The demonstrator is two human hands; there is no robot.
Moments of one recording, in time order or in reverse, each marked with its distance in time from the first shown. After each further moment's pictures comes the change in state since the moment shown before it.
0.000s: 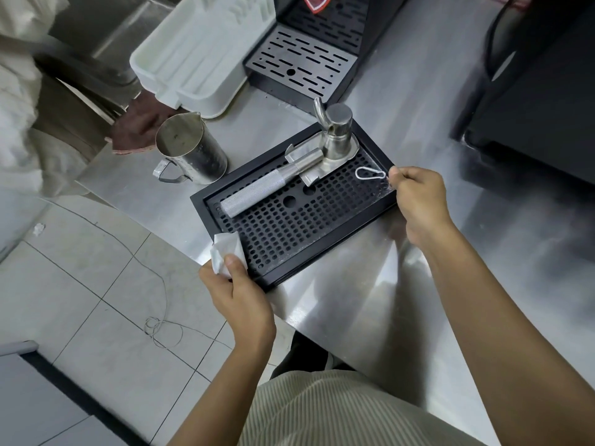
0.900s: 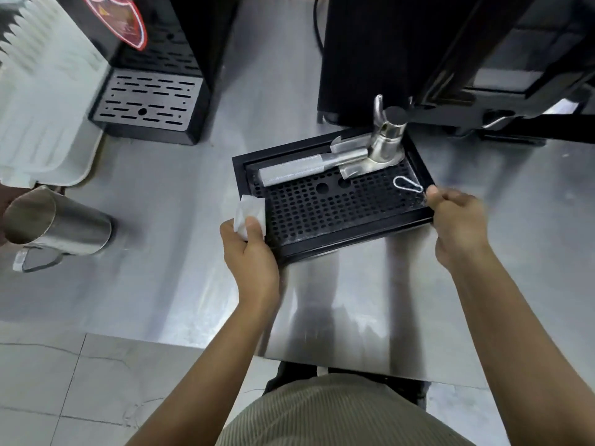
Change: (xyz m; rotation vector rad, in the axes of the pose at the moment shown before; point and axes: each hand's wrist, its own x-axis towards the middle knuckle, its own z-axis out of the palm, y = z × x) left_hand -0.064 0.025 0.103 0.067 -0.626 0.114; right_hand -0.047 0.077 -0.170 0.357 0.498 0.207
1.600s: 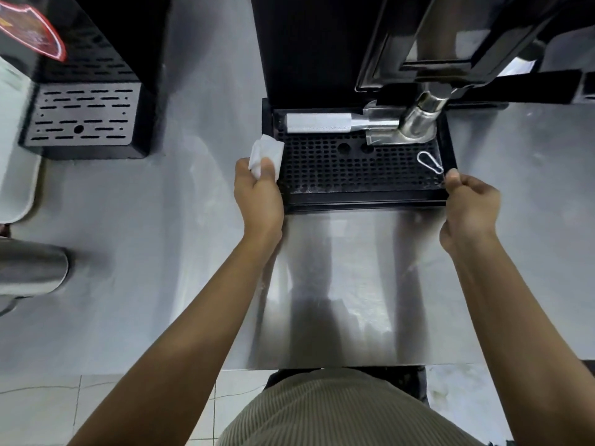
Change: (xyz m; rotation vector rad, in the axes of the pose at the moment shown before) left_hand 0.045 0.014 0.090 -0.017 -0.311 0.007; right_hand 0.017 0.009 -0.040 0.175 0.272 0.053
